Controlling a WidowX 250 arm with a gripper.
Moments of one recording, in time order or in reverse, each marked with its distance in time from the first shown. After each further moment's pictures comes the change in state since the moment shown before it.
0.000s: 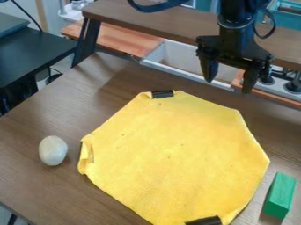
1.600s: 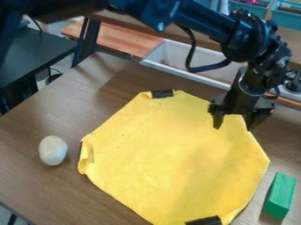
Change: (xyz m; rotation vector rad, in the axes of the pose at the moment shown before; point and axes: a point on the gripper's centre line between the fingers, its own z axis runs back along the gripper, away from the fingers) arm -0.003 -0.010 -0.112 0.226 -0.006 0.526
